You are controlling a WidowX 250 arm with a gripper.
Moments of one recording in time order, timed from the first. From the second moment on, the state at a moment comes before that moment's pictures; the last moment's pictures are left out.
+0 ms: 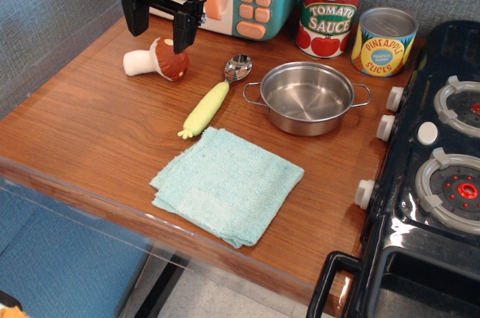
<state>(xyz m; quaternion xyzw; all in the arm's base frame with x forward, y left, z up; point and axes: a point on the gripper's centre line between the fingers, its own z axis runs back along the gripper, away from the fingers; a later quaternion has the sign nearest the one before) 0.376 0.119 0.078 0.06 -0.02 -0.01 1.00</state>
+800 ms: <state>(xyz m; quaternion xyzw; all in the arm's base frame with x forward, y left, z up) 0.345 0.071 0.088 0.05 -0.04 -0.06 1.00</state>
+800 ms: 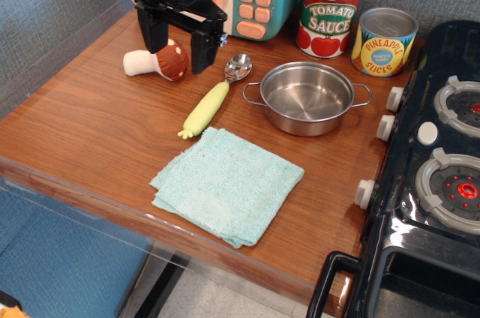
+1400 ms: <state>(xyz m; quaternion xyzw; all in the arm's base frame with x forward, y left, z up) 0.361 0.048 0.015 0.02 0.01 0.03 1.00</state>
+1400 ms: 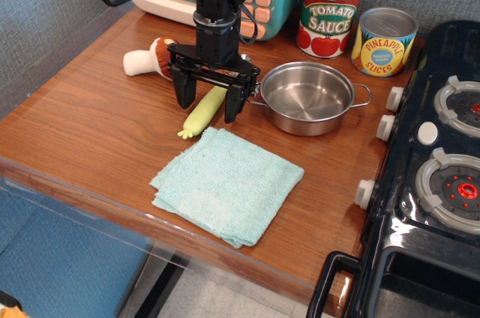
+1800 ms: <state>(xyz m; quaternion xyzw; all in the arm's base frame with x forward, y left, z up) 0.368 0.042 0.010 0.02 -0.01 0.03 1.00</state>
